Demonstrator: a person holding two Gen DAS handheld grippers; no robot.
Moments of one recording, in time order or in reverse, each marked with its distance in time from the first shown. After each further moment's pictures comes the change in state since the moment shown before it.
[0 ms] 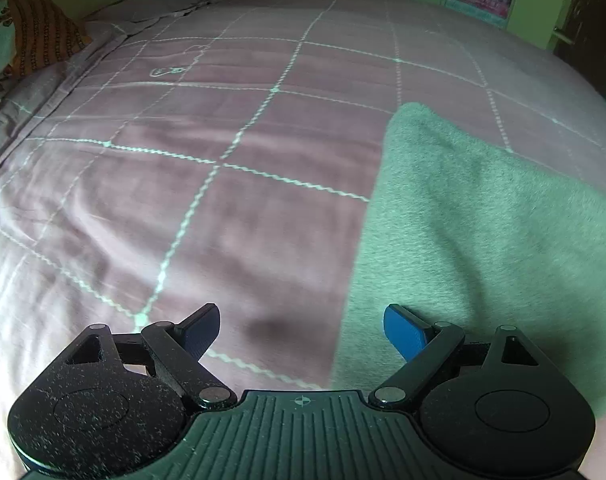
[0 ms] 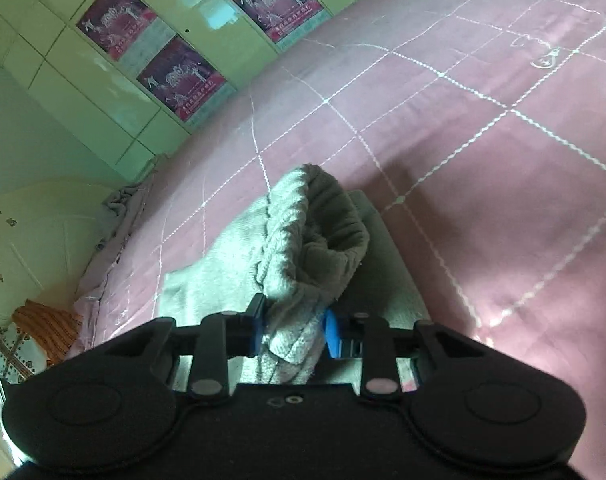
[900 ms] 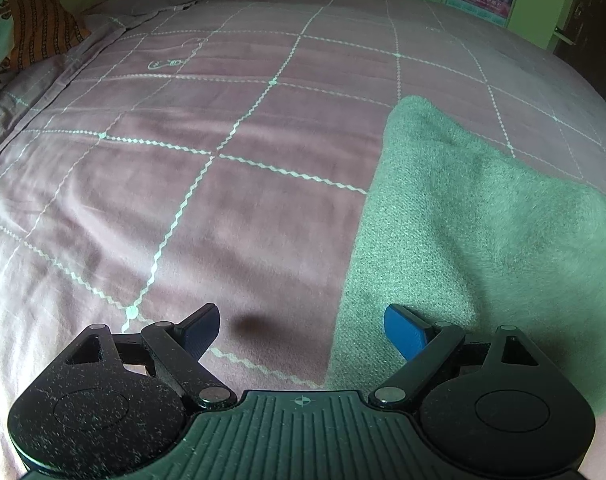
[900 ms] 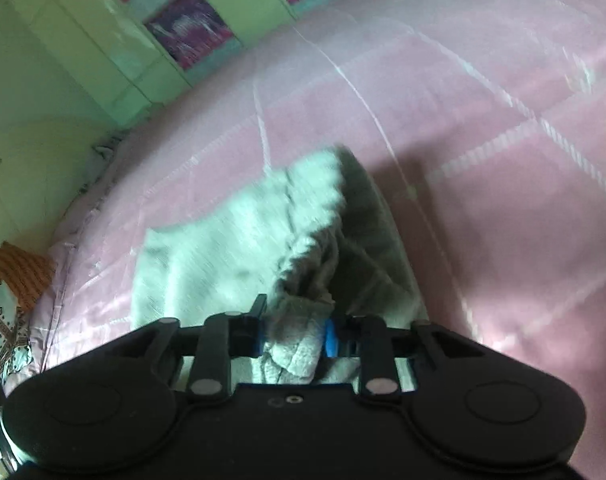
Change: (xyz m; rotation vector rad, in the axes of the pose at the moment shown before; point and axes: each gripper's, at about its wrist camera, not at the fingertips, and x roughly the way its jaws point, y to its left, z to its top) left arm 0.006 0.000 -0.002 -0.013 0.005 -0.005; right arm 0.021 0.021 0.019 -0.169 0.081 -0.024
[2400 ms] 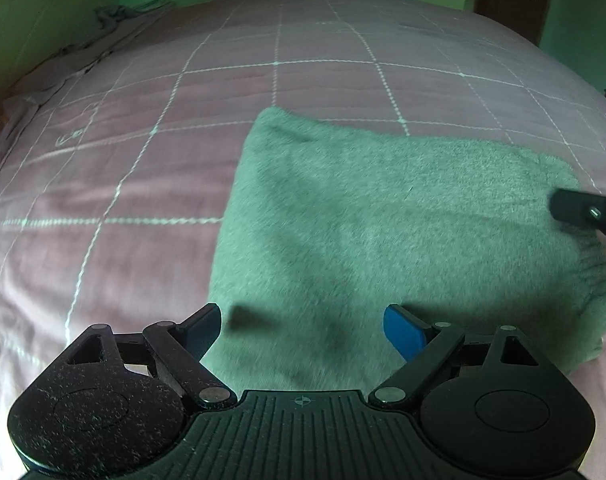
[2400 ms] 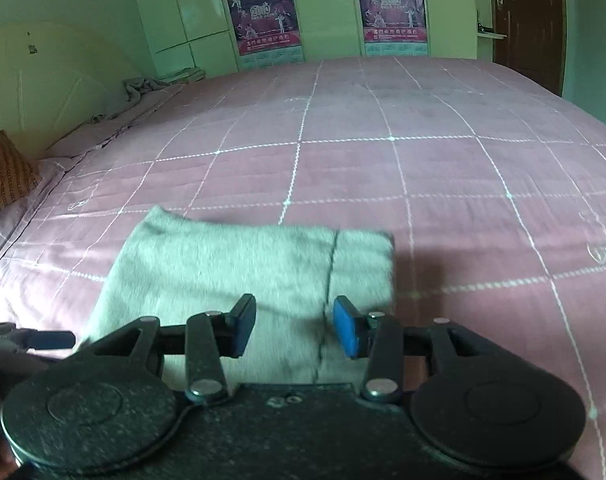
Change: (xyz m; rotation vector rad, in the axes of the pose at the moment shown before) left arm -0.008 -0.095 0.008 0.261 -0.037 -0.074; right arm 0.026 0.031 0.022 -0.393 -0.014 -0.122
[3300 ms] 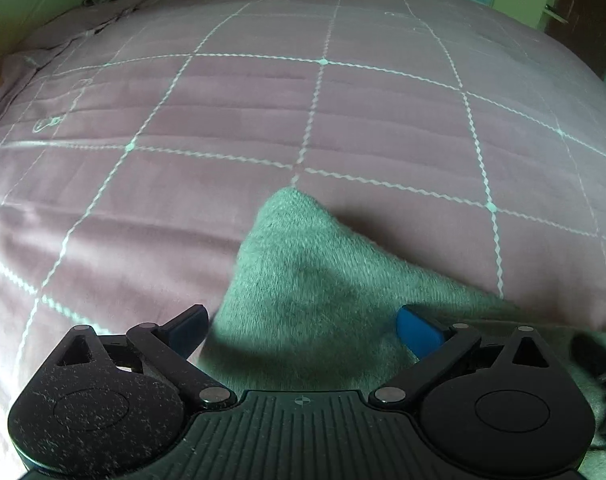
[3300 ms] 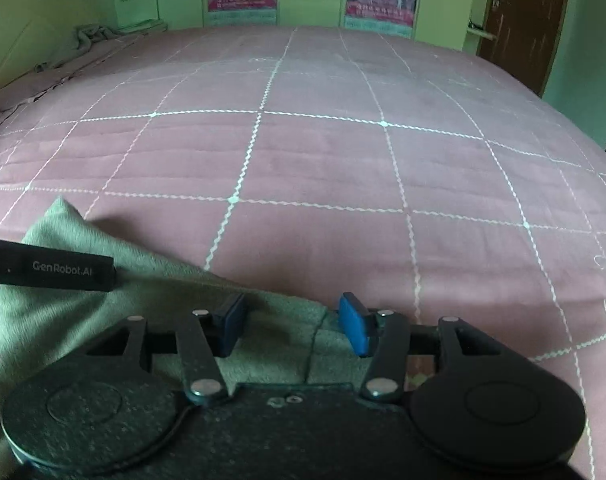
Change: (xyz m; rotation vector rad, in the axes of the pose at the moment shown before) left arm 0.104 0.008 0.095 -0.194 0.073 0.065; right arm 0.112 0.002 0.036 -0.087 0.099 -0.183
